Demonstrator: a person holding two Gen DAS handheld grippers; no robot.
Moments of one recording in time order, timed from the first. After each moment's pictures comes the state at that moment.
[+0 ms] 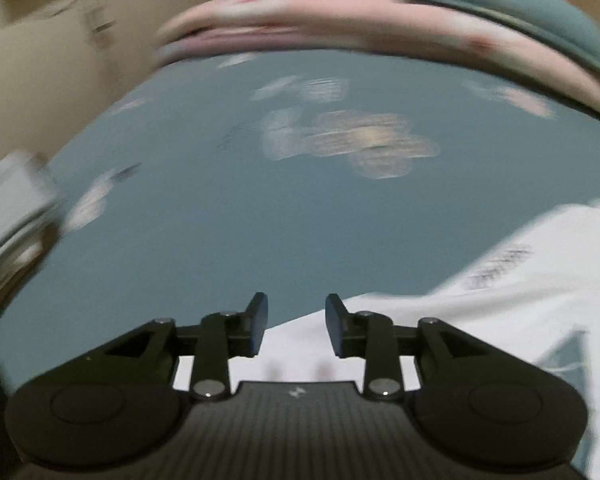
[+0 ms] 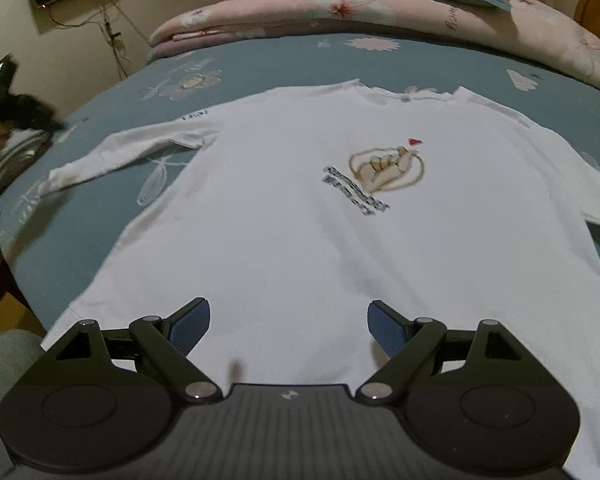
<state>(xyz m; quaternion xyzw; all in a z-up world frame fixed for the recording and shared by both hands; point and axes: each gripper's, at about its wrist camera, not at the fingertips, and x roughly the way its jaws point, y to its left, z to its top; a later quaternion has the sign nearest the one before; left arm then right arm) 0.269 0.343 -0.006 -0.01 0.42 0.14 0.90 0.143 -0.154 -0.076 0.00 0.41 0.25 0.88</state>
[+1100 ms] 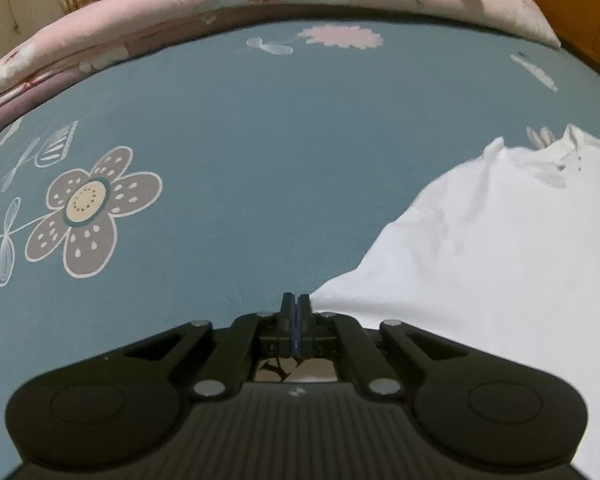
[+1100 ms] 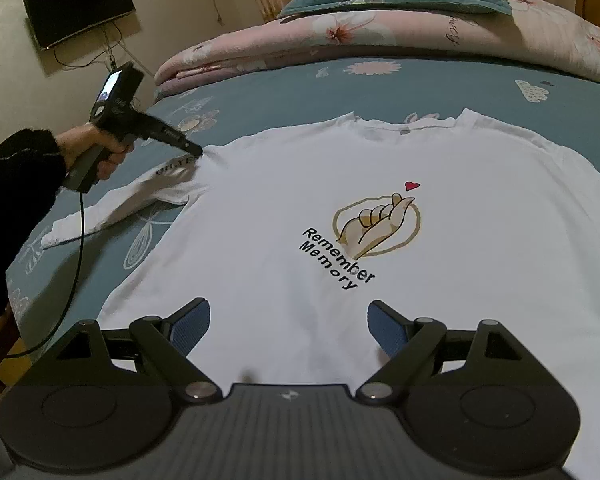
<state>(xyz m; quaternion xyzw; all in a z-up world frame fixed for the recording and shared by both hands) 0.428 0.221 -0.081 0.08 0.46 -0.05 0.88 0.196 -0.171 -0.081 0.04 0.38 0.27 0.88</state>
